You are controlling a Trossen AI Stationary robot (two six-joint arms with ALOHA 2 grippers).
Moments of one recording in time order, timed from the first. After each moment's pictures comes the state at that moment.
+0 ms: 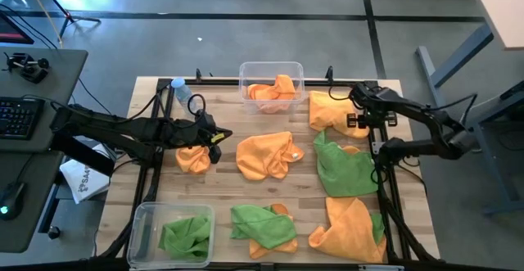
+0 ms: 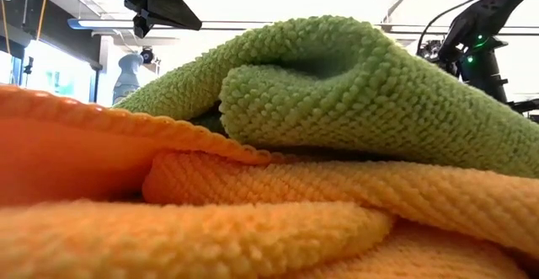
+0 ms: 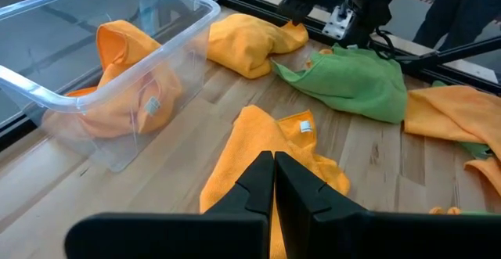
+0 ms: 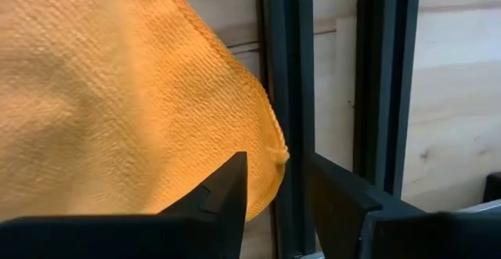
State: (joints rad) left arm -0.12 1.00 0.76 -0.26 -0.45 -0.39; right arm -0.99 1.22 0.61 -1.00 0.24 0.65
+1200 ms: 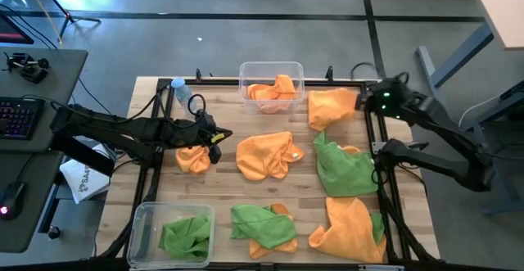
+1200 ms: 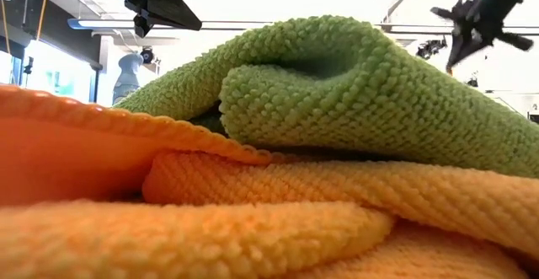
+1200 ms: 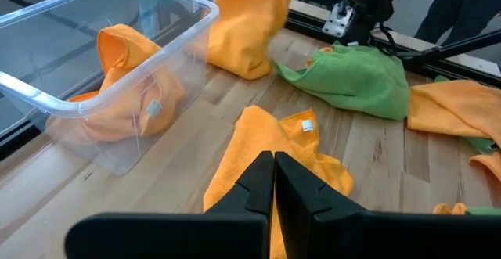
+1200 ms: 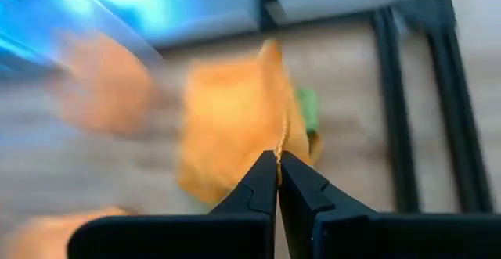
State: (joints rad) left arm -0.12 1.00 0.76 -0.26 -0.45 -0.36; right arm -0.72 0.66 0.89 -1.04 0.26 0.81
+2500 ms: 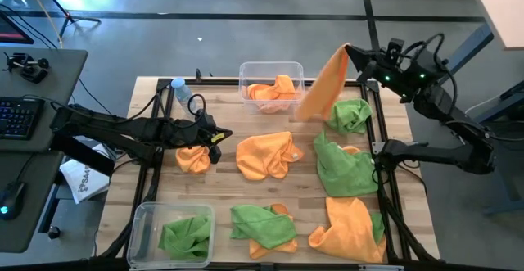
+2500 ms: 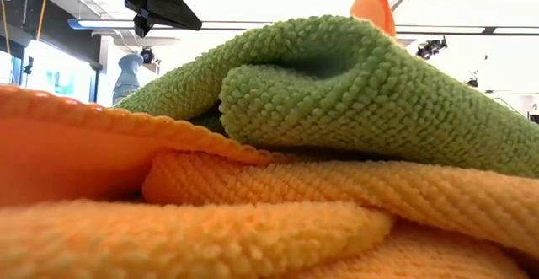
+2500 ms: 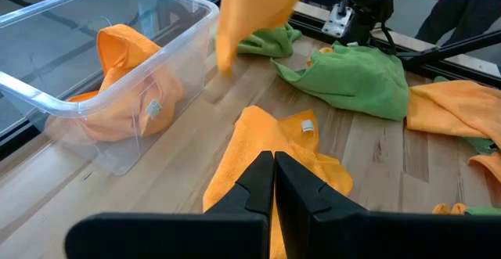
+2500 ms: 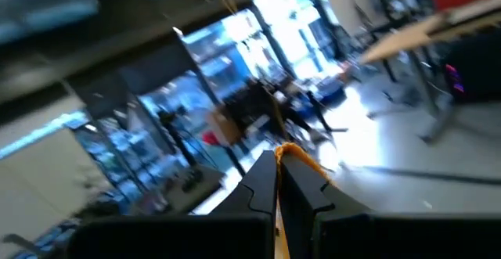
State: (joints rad) left arm -0.12 1.00 0.76 -0.26 -0.45 -0.36; right arm -0.55 0.84 1.14 -0.19 0.10 0.49
